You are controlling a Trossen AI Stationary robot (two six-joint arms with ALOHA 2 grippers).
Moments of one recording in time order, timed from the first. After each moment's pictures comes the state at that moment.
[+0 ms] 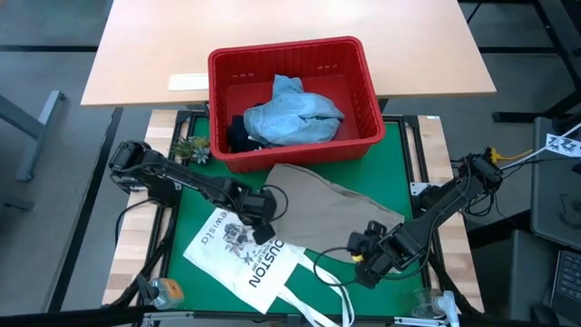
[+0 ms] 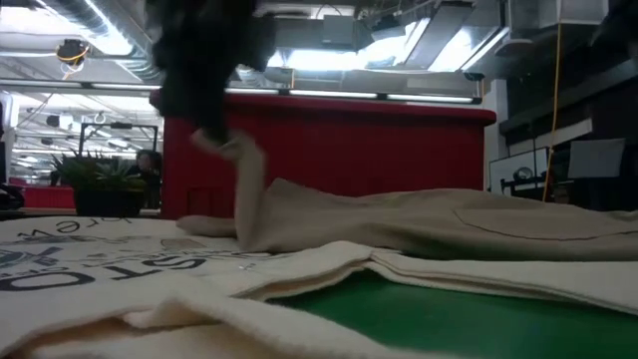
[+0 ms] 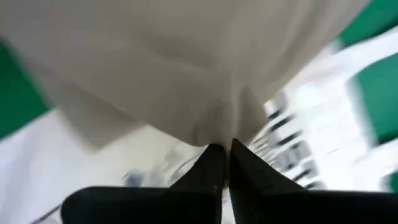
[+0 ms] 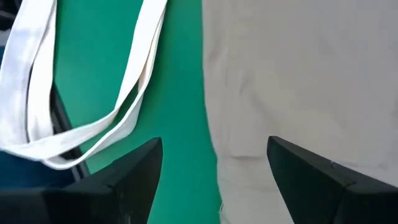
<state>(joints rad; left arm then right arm) -0.23 1.62 1.15 -0.68 -0.04 -0.80 0.72 1.58 1.22 -0.93 0.14 1.04</state>
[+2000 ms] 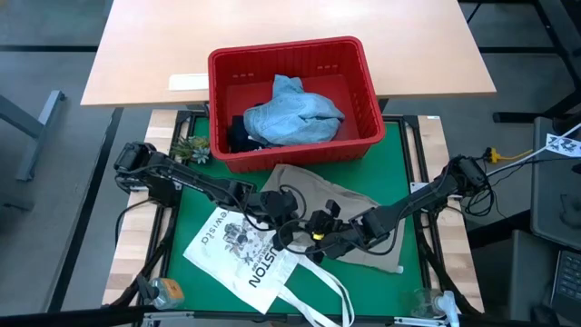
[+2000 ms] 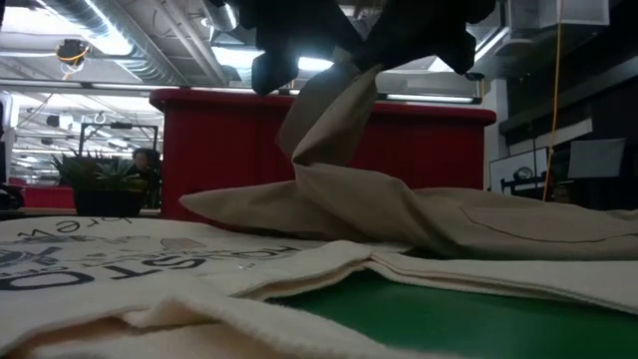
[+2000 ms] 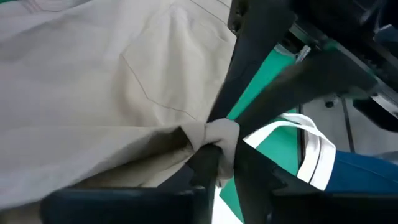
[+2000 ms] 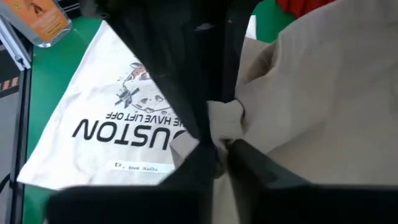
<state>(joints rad) -0.23 1.67 1.18 -0.16 -0.01 -0.64 0.48 1.70 1.22 -0.33 0.53 0.70</state>
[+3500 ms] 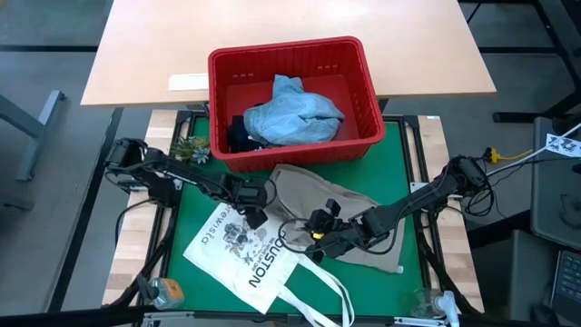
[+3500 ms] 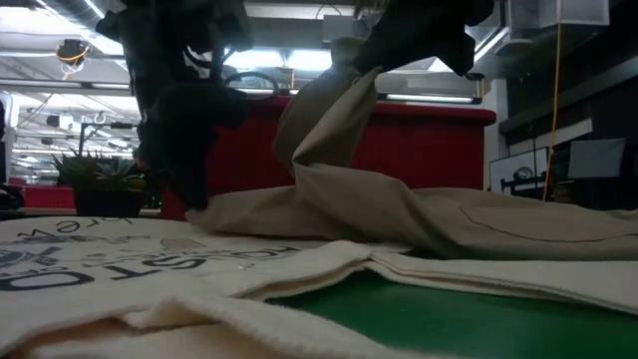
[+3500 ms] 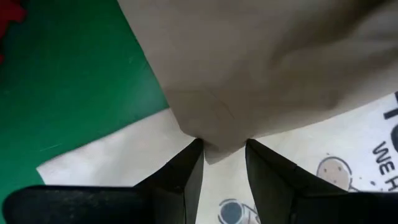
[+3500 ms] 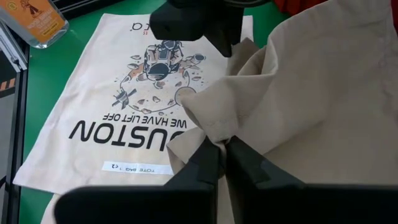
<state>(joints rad) -0.12 1.57 0.87 -0.56 -0.16 -0.77 0.48 1.70 1.22 -0.34 0.53 0.70</state>
